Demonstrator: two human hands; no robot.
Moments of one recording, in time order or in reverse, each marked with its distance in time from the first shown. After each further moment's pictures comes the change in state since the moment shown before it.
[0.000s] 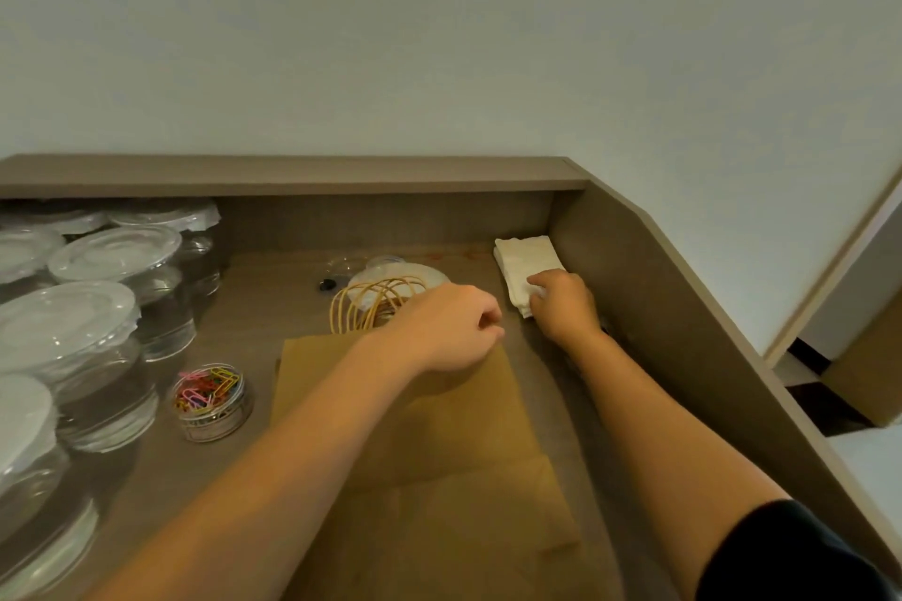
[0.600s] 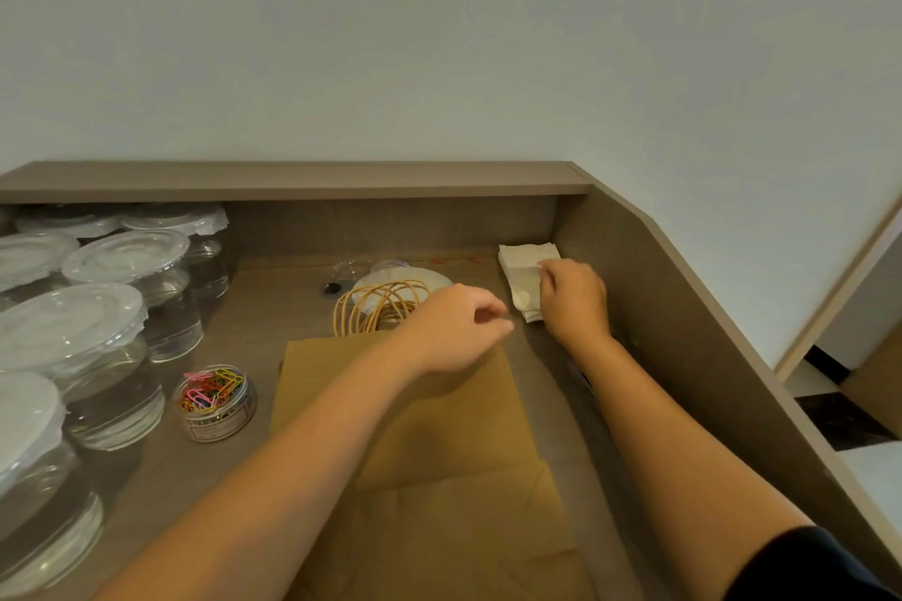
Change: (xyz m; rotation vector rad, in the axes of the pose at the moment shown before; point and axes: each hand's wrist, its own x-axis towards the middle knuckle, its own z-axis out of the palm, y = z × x) left_hand 0.002 0.000 0.009 -0.361 0.109 -0.045; right_hand -0.006 -0.004 -0.010 -0.032 0.269 -0.167
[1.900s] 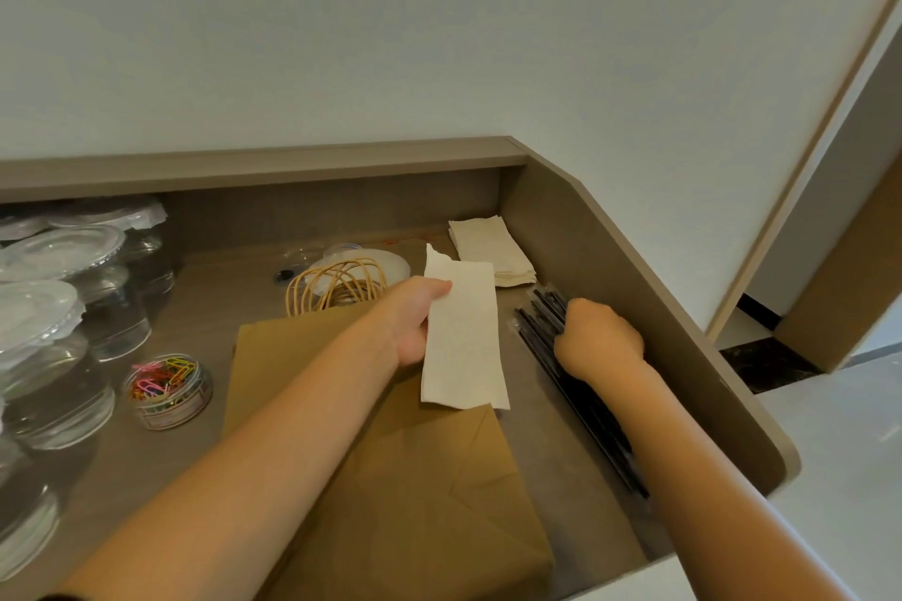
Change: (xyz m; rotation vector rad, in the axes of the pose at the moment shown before) left_hand -0.004 0.024 0.021 -1.179 -0.037 -0.615; right_hand -0.091 0.013 -0.081 -0.275 -0.445 0.342
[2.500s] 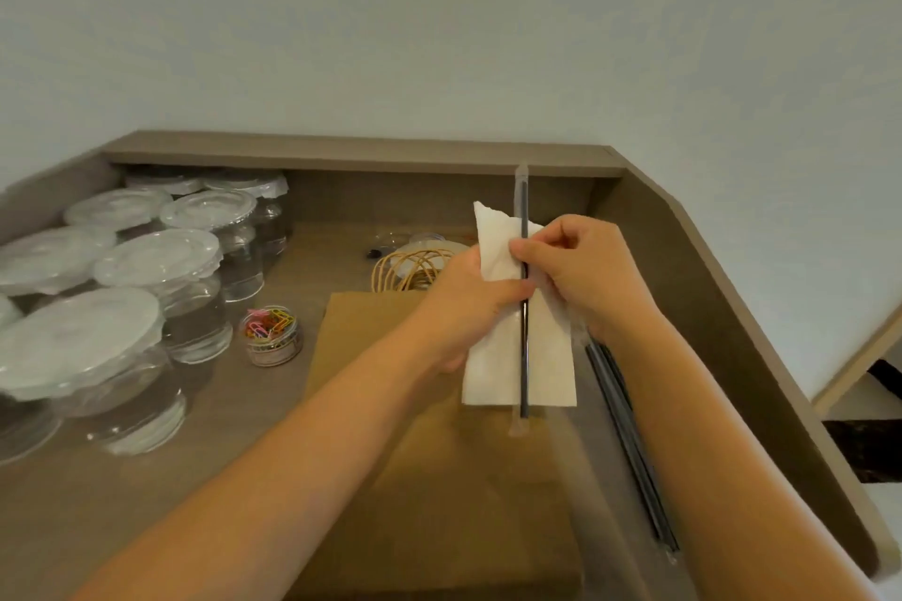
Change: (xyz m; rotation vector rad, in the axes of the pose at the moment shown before) left_hand -0.064 -0.001 0.001 0.154 -0.023 0.540; right_hand -0.021 -0.074 -0.050 0.962 -0.015 -0.472
